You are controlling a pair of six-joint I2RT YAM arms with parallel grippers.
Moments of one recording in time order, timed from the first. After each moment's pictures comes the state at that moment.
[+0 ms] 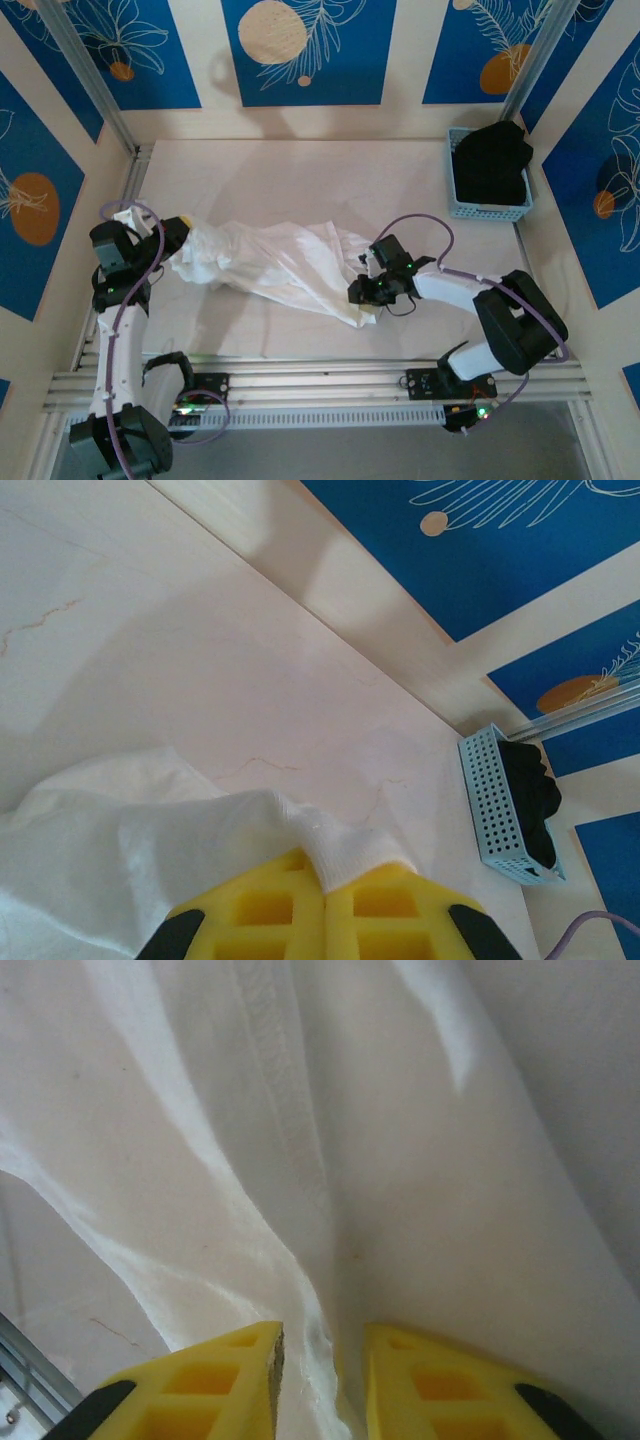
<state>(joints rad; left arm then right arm) 0.28 0.83 0.65 -0.20 0.66 -0.62 0.55 1.44 0.61 -0.32 -0.42 0.55</state>
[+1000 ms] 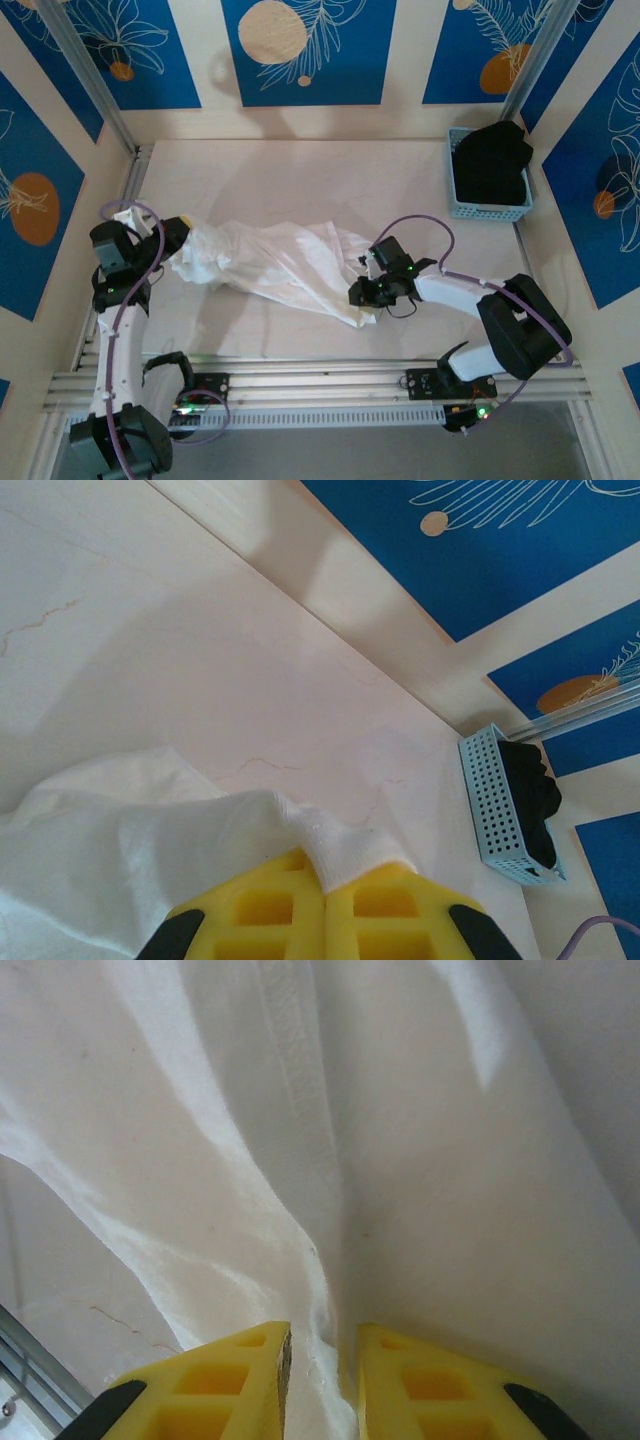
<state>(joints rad) 0.28 0.83 0.65 -0.20 0.66 -0.62 0.57 1.40 0.59 -0.33 -0.41 0.54</state>
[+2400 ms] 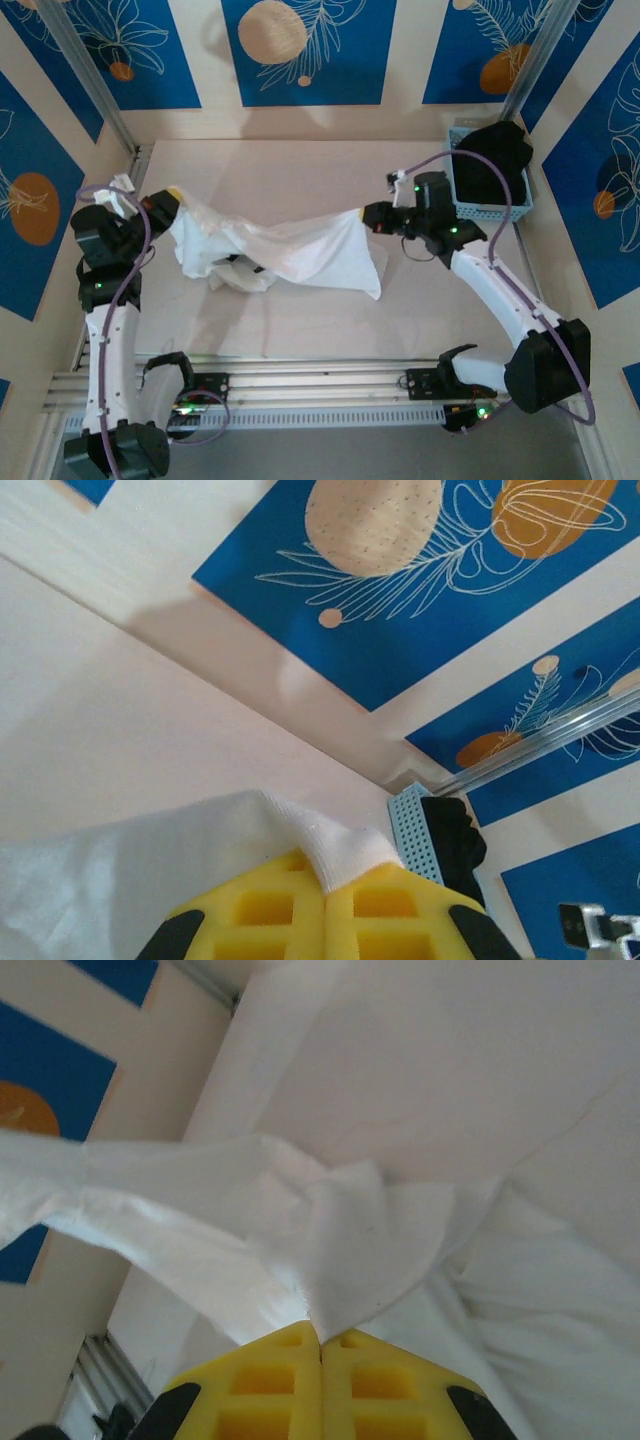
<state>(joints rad) 0.24 0.82 0.90 -0.22 0.63 -0.75 0.30 1.20 1.02 -0.38 -0.52 0.50</state>
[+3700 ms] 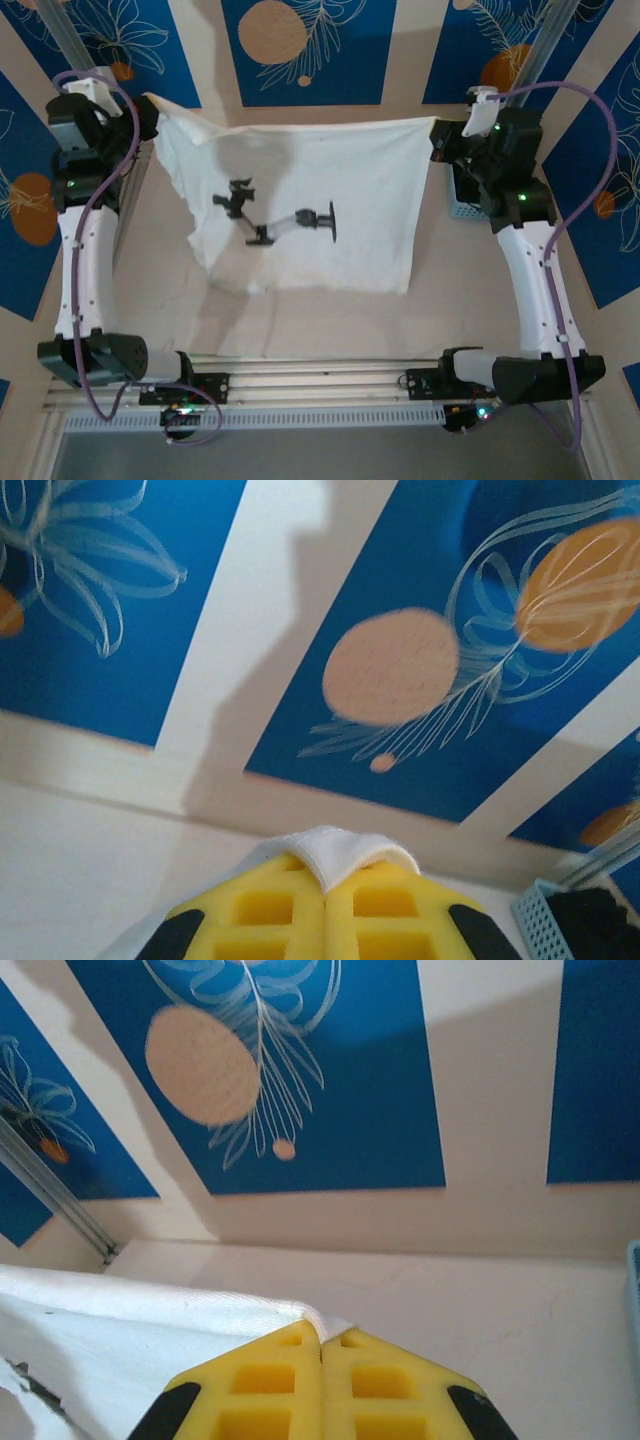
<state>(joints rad) 0.14 1.33 1.66 -0.41 0.35 -0.44 0.06 1.22 1.54 -0.52 -0.28 0.22</state>
